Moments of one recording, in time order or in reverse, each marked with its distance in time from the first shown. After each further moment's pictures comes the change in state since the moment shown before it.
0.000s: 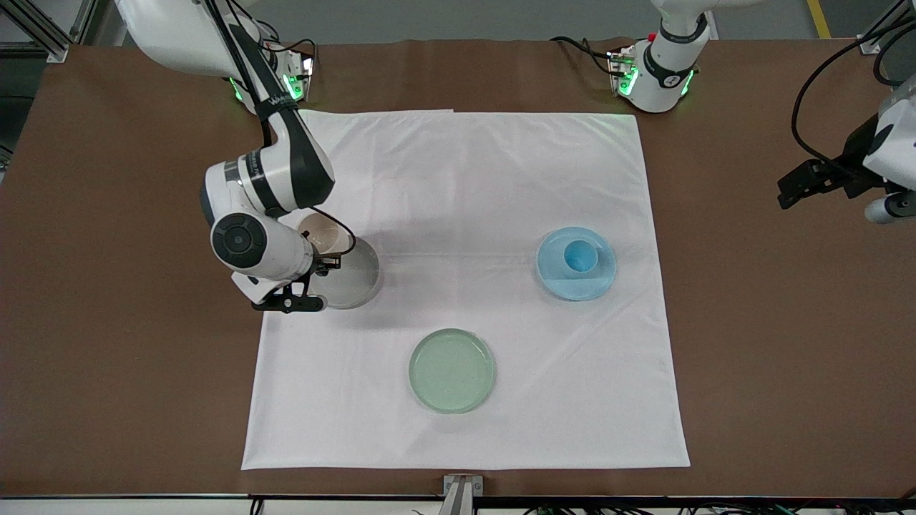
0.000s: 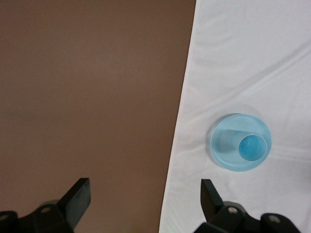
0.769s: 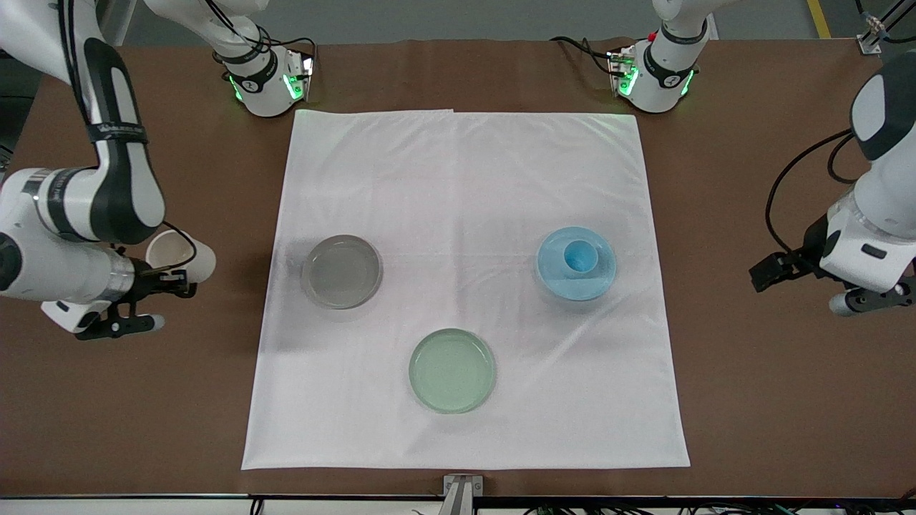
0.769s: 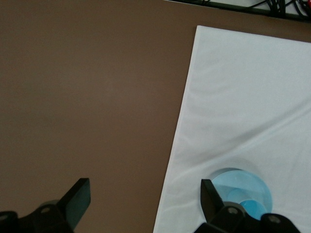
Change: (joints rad) left arm 0.345 0.228 -0.456 0.090 0.193 0.182 -0.163; right arm -0.344 -0.070 -0.003 0.029 -0.103 -0.071 -0.442
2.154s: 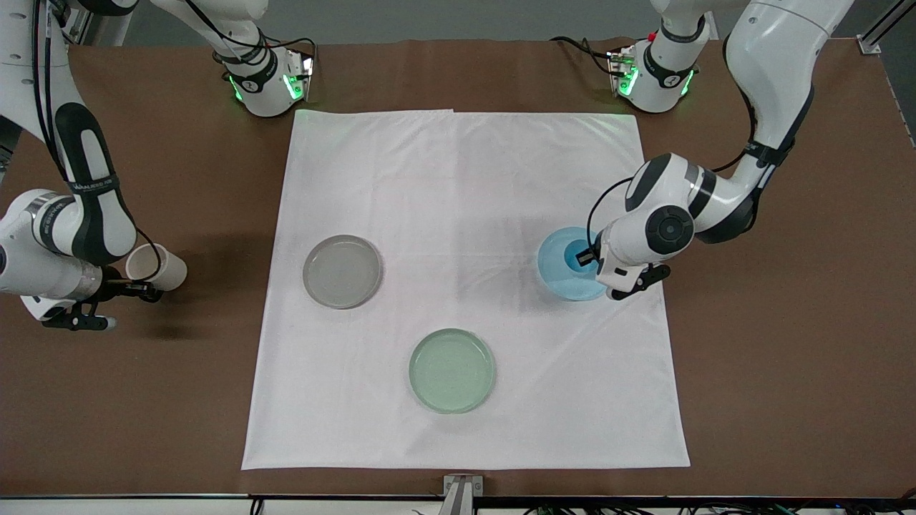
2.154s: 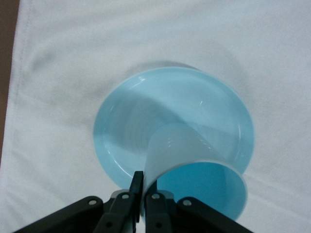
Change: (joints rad) left arm -0.247 0.253 -0.014 -0.467 -0.126 0.391 -0.566; right arm -0.303 0.131 -0.022 -0.199 -0.012 0.400 -0.125
